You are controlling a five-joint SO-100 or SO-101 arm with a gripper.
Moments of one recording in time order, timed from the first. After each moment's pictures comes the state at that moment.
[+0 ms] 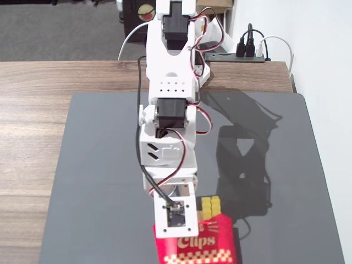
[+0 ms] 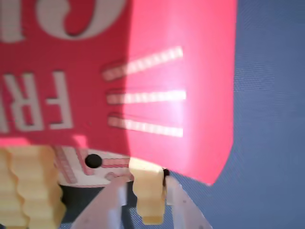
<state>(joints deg) 2.0 59.0 67.1 68.1 -96.8</state>
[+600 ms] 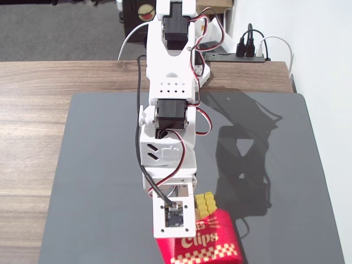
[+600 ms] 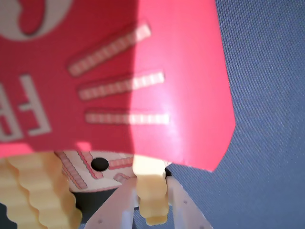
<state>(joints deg) 2.0 58.9 67.2 68.9 -95.4</state>
